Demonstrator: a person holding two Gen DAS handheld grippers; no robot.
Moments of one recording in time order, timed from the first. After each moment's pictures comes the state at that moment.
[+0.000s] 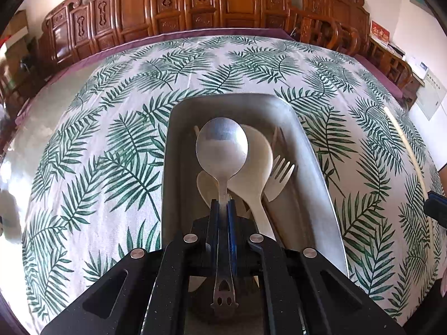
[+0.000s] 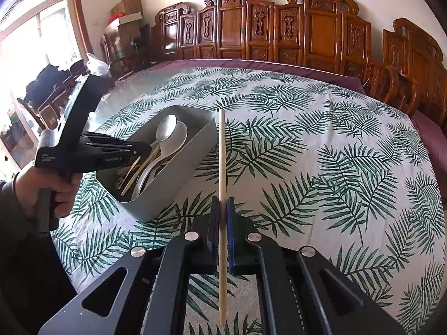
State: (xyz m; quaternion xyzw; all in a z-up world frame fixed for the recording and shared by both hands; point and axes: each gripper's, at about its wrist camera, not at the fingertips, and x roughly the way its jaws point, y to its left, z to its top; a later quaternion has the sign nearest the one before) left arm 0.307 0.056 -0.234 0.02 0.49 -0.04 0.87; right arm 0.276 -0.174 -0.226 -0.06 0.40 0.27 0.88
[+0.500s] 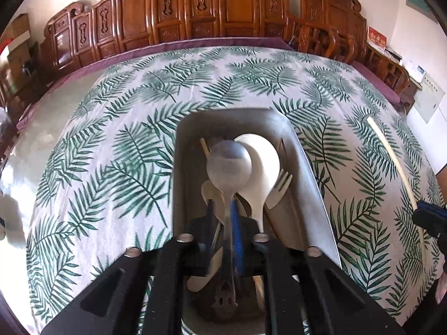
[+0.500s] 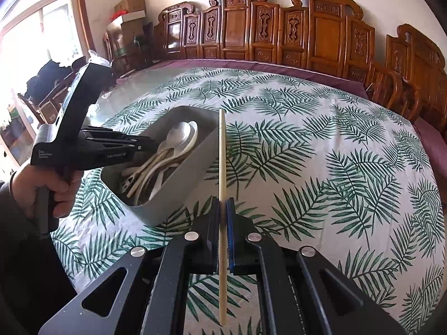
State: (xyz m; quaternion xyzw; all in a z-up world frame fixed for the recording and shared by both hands) left arm 0.301 0.062 -0.217 0.02 0.46 -0.04 0.89; right arm 0.270 -0.151 -0.219 -0.06 0.39 0.27 0.88
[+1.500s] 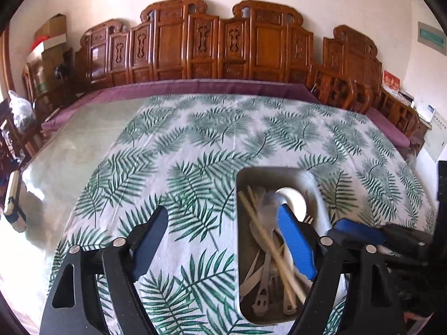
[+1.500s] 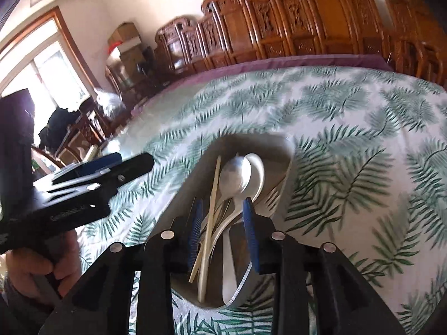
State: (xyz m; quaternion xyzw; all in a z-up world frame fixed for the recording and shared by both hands) left arm 0.274 0.103 -0.160 -0.01 0.36 0.01 0.93; right arm 0.308 -0.083 -0.215 0.07 0.38 0.30 0.87
